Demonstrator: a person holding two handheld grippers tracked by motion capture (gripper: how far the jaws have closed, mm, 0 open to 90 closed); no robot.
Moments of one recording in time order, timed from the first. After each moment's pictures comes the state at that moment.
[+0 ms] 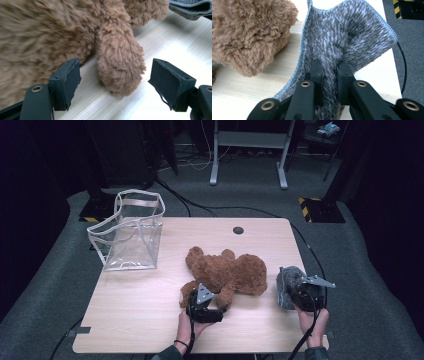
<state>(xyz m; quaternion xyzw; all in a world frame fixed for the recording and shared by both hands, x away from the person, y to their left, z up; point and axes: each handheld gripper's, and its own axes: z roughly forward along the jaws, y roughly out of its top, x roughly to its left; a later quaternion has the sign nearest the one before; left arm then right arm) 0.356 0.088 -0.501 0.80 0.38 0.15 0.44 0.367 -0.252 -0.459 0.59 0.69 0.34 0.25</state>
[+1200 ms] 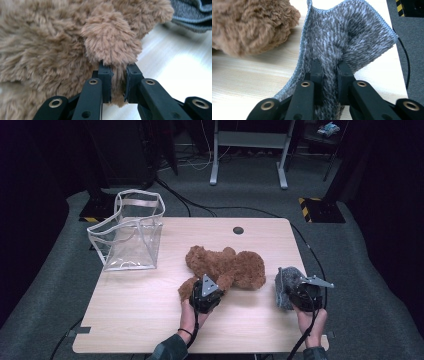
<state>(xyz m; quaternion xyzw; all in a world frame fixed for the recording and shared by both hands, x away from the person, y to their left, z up) 0.380 0.083 -0.475 0.80 0.34 0.20 0.45 0.369 -0.250 -0.463 0.59 0.69 0.35 0.24</state>
